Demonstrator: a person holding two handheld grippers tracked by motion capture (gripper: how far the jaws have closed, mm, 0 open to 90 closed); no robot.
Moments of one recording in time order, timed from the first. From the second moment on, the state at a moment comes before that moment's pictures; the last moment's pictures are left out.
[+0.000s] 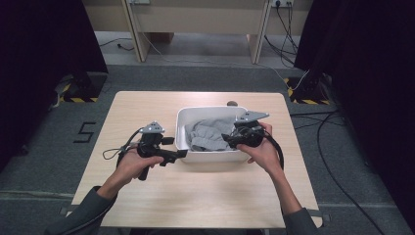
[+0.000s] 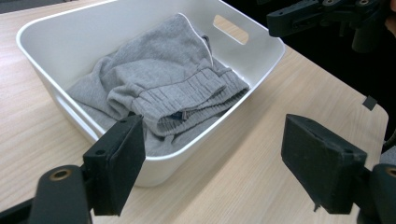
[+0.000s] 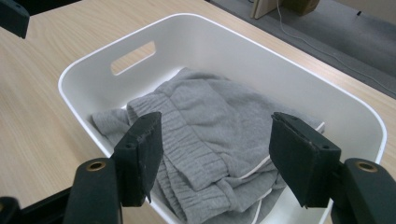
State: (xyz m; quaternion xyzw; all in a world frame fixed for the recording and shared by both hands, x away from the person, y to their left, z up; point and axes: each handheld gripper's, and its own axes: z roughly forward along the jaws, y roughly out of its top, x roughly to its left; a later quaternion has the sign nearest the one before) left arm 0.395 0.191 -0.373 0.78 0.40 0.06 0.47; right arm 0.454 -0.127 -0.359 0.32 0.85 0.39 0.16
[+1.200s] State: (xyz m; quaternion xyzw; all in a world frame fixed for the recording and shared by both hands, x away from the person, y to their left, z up) left arm 0.351 0.204 -0.395 0.78 0.39 0.07 0.48; right arm 0.402 -0.157 -0.372 0.31 0.84 0.42 0.18
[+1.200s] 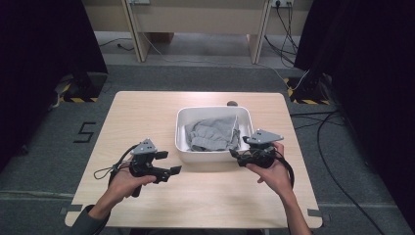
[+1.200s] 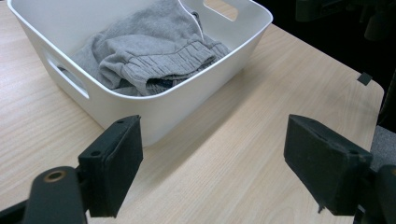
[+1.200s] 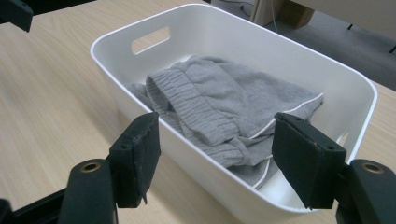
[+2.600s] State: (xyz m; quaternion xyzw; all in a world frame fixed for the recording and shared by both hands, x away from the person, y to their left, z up) left arm 0.312 0.208 -0.439 0.79 0.38 0.09 0.47; right arm 0.335 -0.160 -0.404 0.29 0.83 0.43 0.21
